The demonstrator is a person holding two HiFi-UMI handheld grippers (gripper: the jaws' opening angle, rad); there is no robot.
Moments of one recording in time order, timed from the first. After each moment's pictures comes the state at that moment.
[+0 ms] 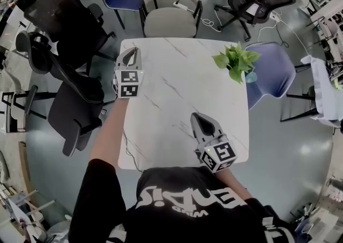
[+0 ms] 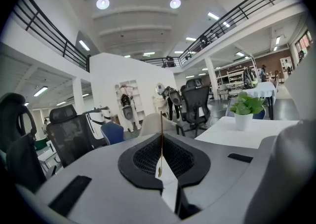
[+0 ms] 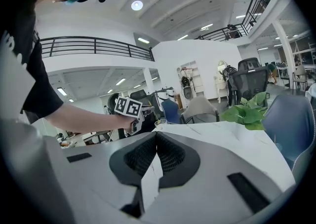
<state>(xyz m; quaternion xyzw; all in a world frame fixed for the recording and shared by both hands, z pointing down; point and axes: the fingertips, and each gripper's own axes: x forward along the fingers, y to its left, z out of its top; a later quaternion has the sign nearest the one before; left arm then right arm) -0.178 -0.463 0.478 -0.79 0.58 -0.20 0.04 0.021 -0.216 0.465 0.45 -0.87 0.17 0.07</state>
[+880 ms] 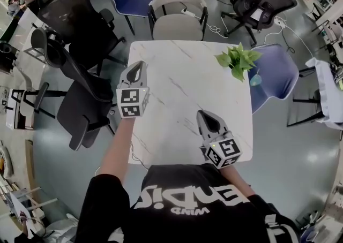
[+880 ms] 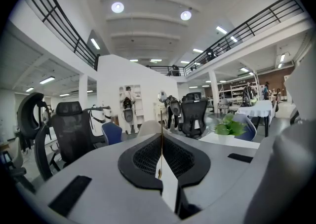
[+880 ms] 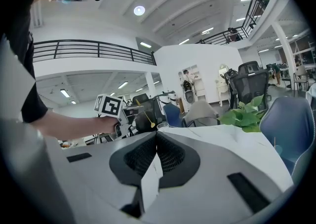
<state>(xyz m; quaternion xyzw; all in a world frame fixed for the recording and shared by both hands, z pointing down) -0.166 -0.359 0.424 -0.80 0.59 -0.13 0.00 0.033 -0.191 0.452 0.44 -0.88 0.16 0.04</state>
